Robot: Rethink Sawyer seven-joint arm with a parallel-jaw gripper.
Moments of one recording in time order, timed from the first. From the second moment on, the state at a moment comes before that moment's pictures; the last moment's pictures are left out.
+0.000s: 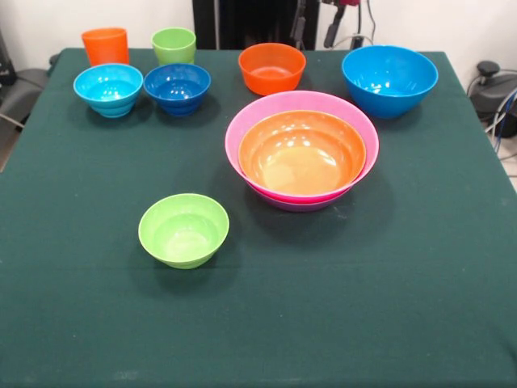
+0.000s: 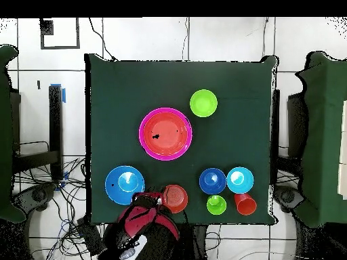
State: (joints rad) arm 0.29 -0.61 -0.38 2.06 -0.43 -0.13 2.23
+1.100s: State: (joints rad) arm 0.38 -0.60 -0.37 2.03 -0.13 -0.05 2.25
